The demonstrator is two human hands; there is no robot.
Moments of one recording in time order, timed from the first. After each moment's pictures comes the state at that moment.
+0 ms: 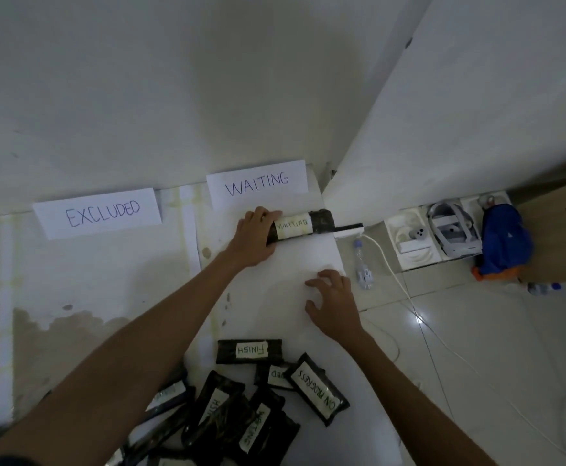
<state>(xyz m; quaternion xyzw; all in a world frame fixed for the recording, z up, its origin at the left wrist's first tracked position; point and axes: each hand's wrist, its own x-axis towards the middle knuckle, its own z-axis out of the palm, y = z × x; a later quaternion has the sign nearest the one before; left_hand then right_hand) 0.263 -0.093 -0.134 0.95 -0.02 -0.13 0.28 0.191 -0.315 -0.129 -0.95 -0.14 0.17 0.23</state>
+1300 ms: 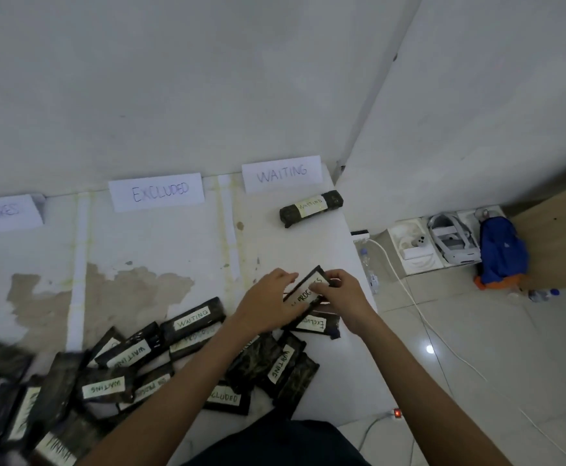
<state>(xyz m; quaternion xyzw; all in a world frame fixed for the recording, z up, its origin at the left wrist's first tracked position) 0.051 -0.128 -0.041 0.92 0.01 -0.14 0.37 0.103 -0.291 -0.035 -0.71 0.17 0.32 0.60</state>
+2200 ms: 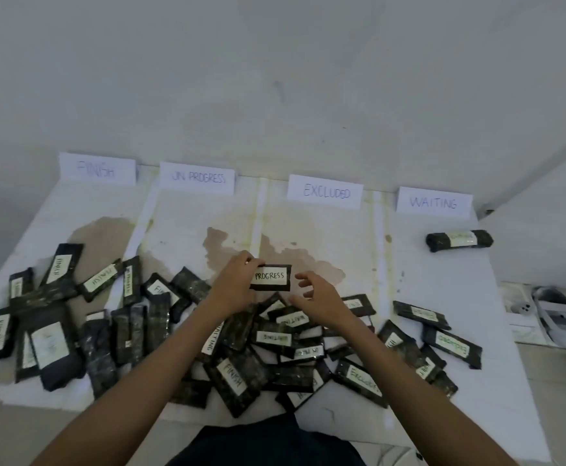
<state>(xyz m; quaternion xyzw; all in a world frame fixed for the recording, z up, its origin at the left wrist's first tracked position) -0.138 0.185 -0.032 0.95 0.16 -0.06 0.25 -0.046 0.000 -0.031 -0.83 -0.22 0.36 0.36</state>
